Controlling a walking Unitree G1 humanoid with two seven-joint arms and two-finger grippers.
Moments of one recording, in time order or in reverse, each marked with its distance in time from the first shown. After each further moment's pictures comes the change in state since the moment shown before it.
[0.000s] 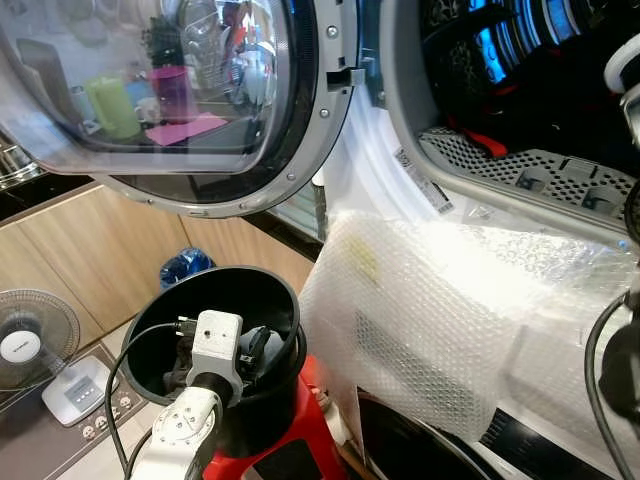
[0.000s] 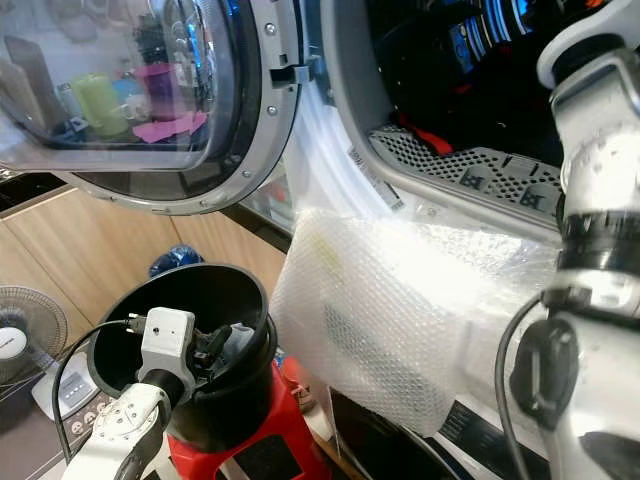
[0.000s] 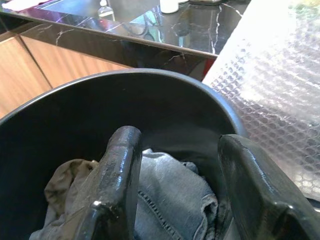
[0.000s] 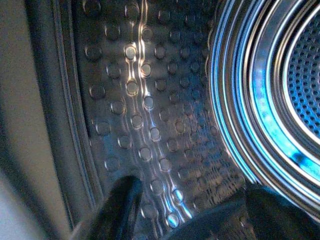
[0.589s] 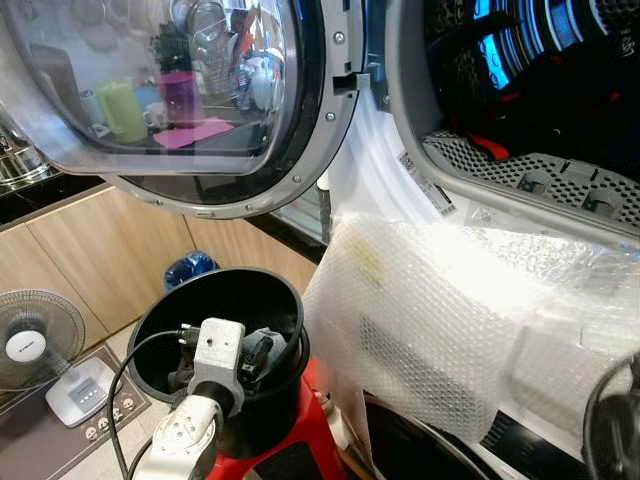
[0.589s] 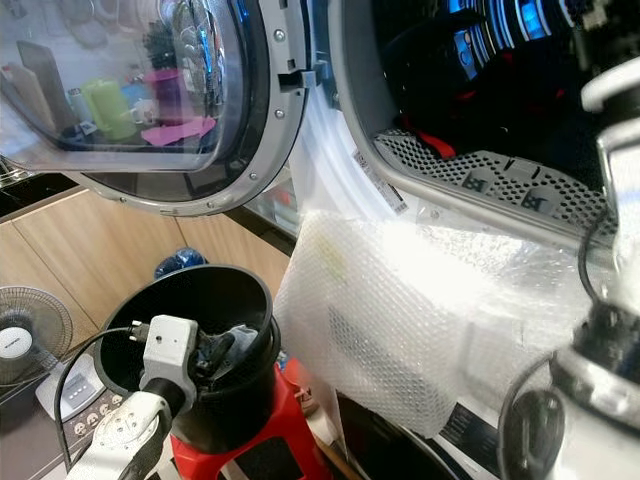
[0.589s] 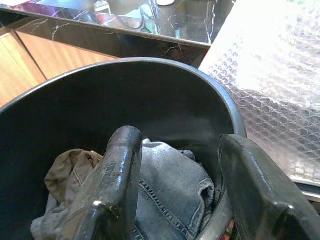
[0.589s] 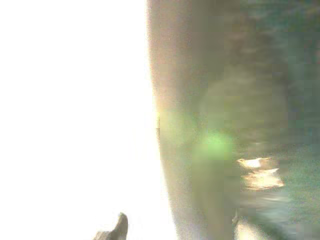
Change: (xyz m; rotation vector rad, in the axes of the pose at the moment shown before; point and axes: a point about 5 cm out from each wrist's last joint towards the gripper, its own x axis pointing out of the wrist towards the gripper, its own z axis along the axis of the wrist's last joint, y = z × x) left arm -0.008 0.001 -0.010 0.012 0.033 -0.014; right arm -0.096 0.054 0.003 0.277 -0.129 0.579
